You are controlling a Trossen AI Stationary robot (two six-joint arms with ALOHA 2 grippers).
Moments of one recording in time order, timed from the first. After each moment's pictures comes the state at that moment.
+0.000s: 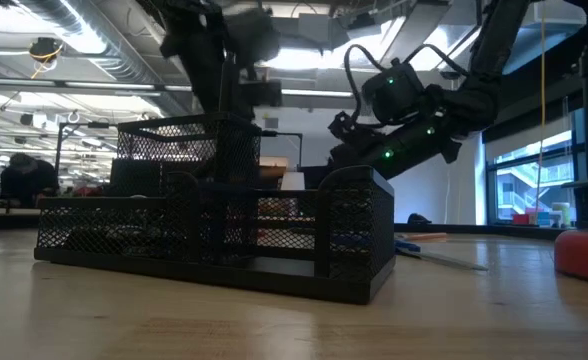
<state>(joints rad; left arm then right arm) 0.21 1.65 1.09 -0.49 -0.14 0.11 -0.23 1.89 0.71 0.74 0.02 -0.04</state>
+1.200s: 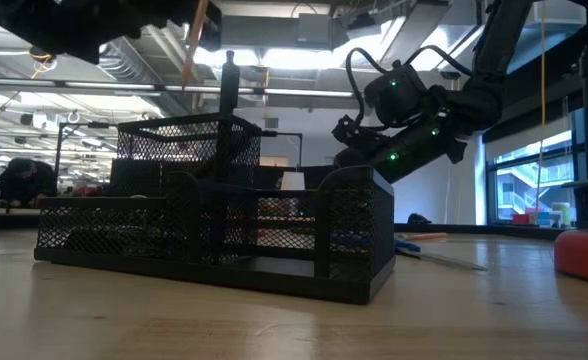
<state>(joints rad) -0.06 1.19 0.44 0.85 0.38 -0.07 -0.23 1.88 0.69 0.70 0.03 -0.03</state>
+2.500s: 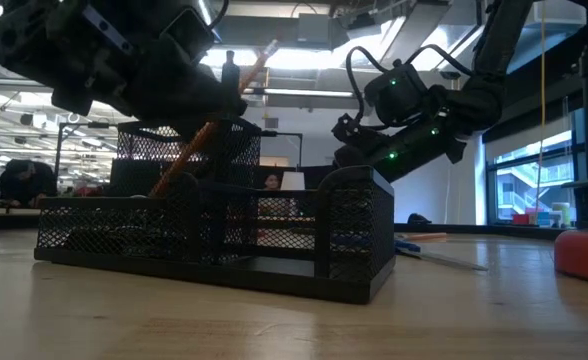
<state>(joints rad) -0.18 1.57 0.44 0.87 0.20 -0.23 -0.23 1.88 0.69 0.71 0.03 0.00</state>
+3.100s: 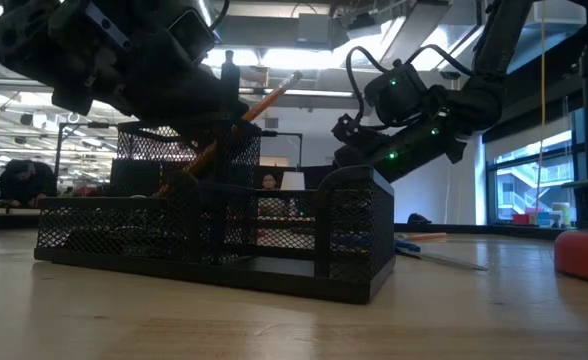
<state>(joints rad) -0.17 1.56 0.44 0.86 0.20 -0.25 -0.23 1.88 0.69 0.71 0.03 0.00</state>
